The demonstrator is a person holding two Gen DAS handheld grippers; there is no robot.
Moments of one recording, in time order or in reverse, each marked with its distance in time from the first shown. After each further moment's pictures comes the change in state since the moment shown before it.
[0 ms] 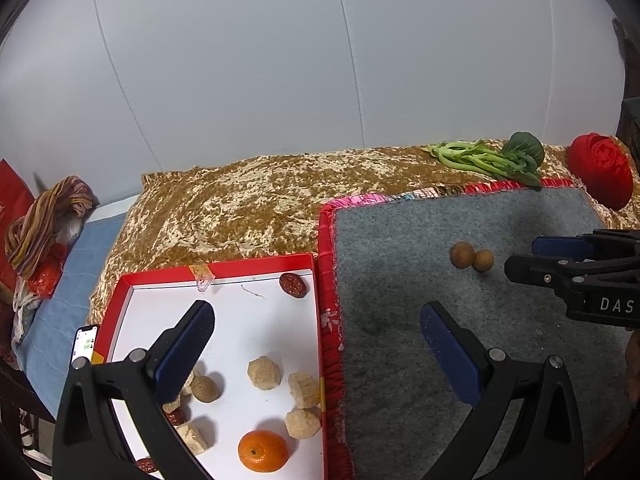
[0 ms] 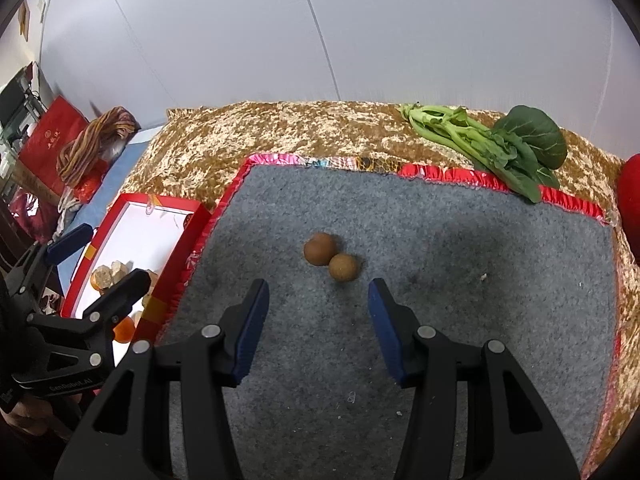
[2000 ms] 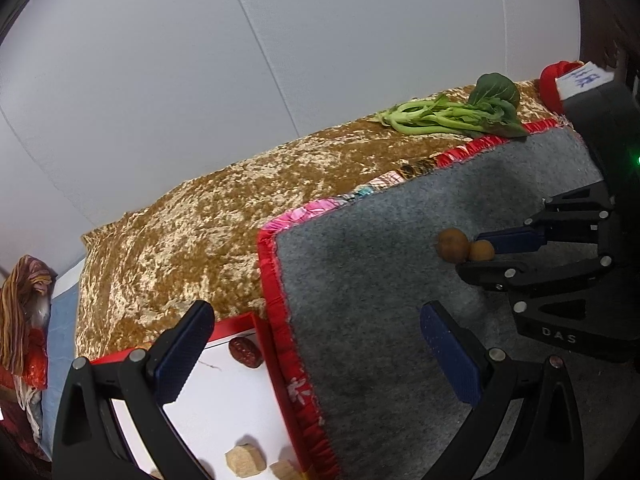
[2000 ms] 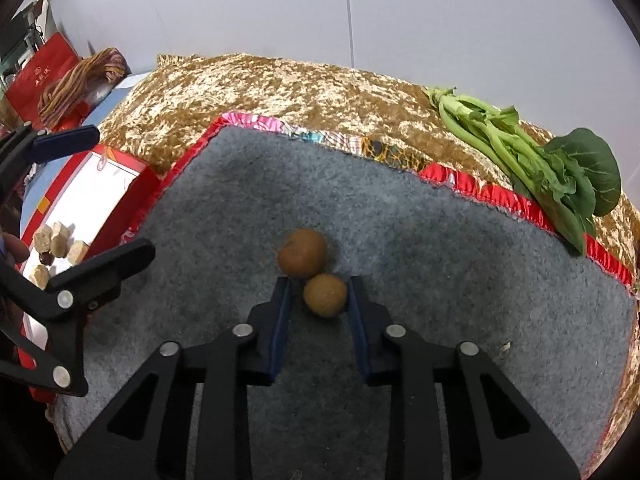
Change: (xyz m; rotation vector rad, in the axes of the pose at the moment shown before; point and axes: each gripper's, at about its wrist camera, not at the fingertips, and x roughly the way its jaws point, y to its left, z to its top) left arm 0.062 -0.040 0.028 0.272 0.063 -0.097; right arm 0.067 -0.009 0.015 -0.173 0.094 -0.059
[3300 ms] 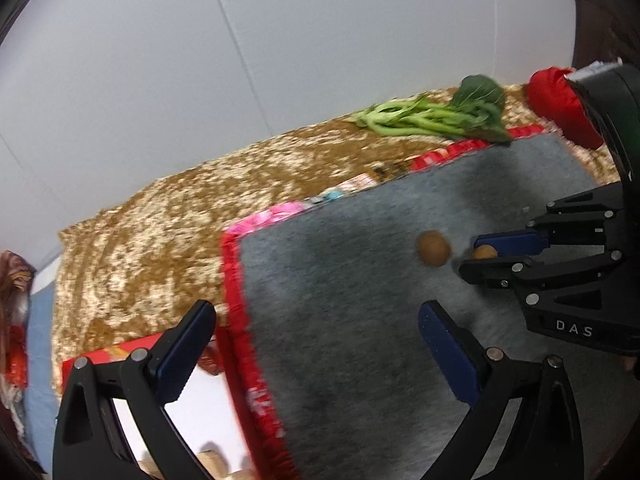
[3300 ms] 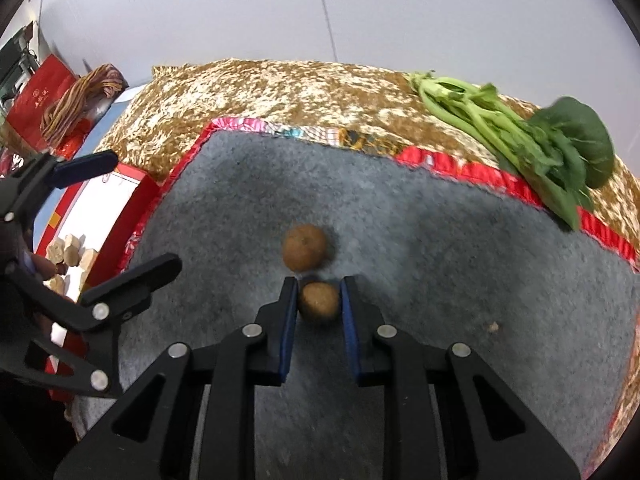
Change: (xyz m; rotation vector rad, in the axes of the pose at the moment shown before) left arm 0.008 -0.014 0.007 -0.031 0.011 -0.090; right arm -0.012 -0.022 -0.005 0.065 0.016 0.031
